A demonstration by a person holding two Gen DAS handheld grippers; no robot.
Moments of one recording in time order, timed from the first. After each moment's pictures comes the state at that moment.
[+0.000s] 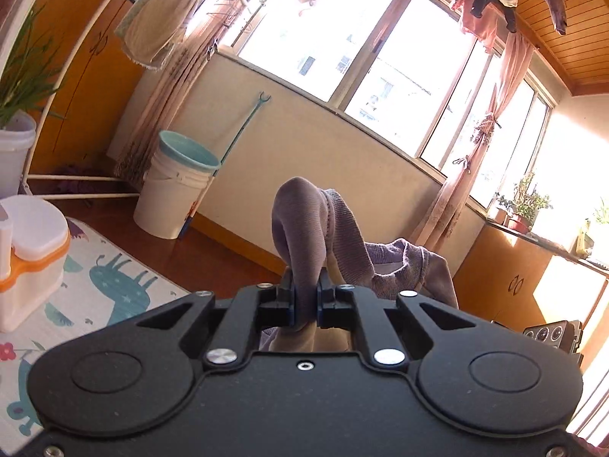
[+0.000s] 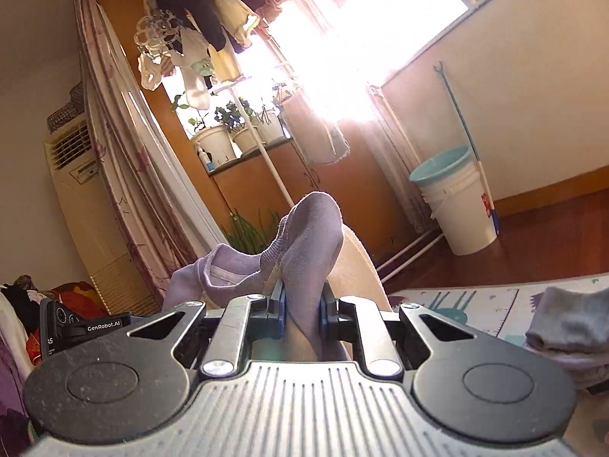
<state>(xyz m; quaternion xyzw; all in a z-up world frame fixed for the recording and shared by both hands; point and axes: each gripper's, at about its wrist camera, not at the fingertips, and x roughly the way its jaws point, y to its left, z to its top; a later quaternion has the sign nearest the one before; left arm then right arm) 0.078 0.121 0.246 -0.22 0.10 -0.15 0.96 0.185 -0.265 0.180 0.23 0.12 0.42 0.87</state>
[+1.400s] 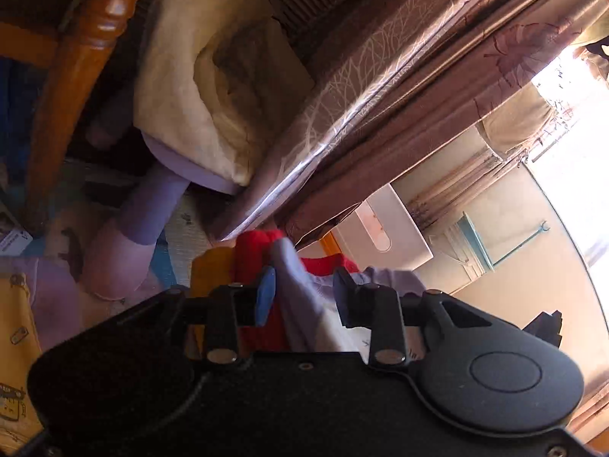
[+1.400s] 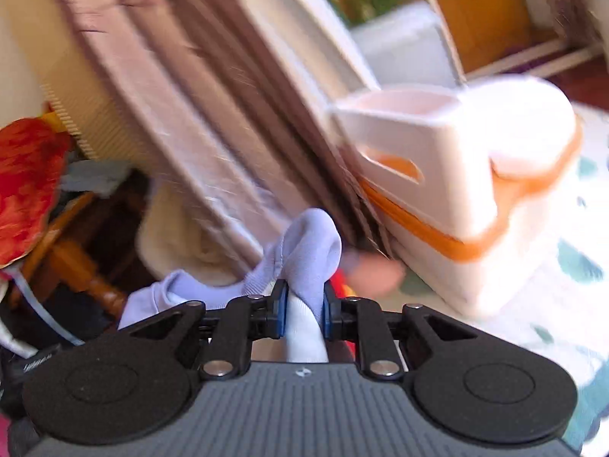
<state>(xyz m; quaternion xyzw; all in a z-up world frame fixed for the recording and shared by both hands) -0.014 0.501 -0.090 -0.45 0.10 0.20 0.86 0.314 0.300 -0.038 0.10 0.38 0.52 0.75</state>
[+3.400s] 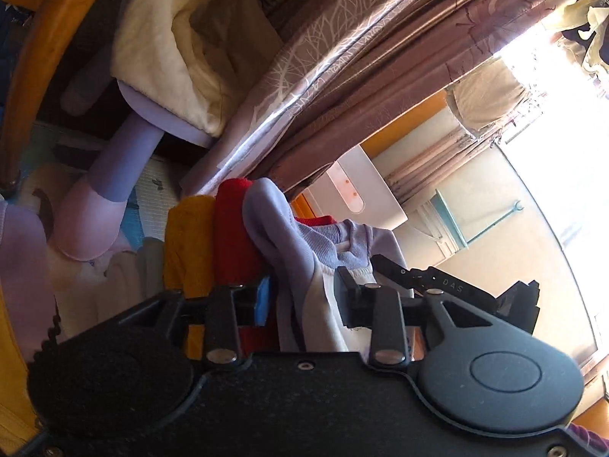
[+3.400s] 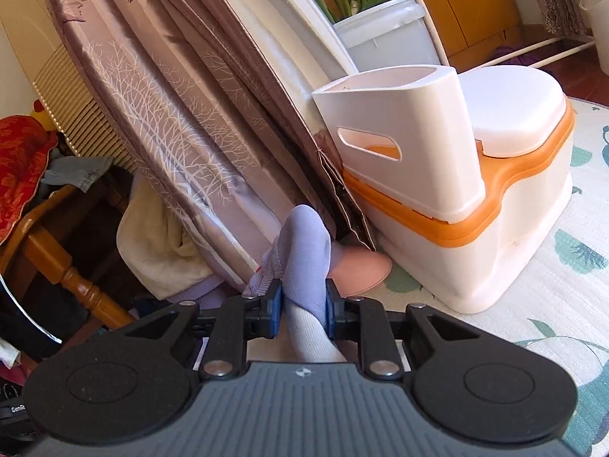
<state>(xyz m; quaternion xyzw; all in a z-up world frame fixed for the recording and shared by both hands) 0.003 0.486 -0.094 -0.47 0.11 0.14 0.86 0.311 0.299 -0.067 0.09 0.37 0.53 0.76</state>
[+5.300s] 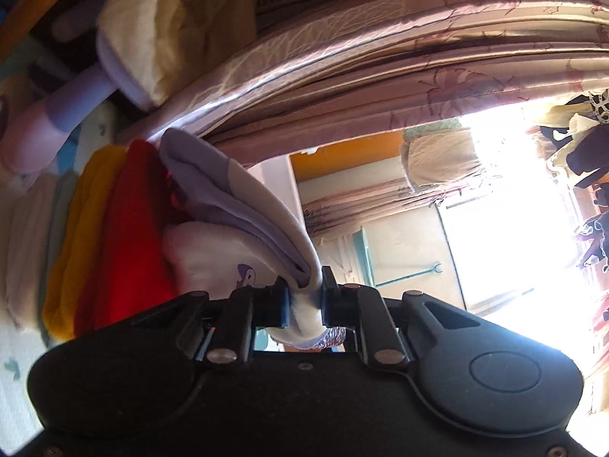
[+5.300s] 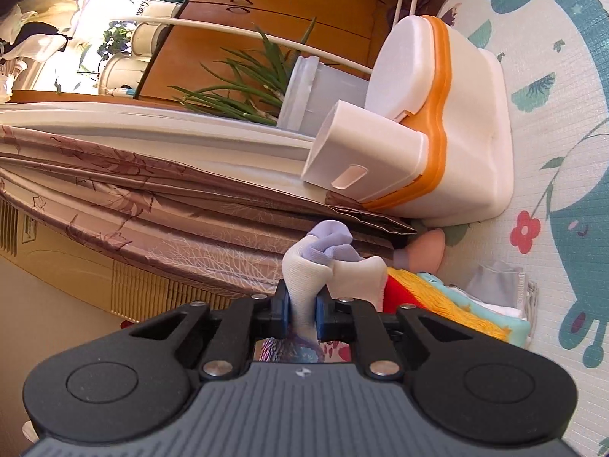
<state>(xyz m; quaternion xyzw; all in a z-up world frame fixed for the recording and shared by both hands) -0.004 0.480 -0.025 -0.58 0.01 0.08 0.81 0.276 0.177 -0.080 0.48 0.39 0.44 0.65</state>
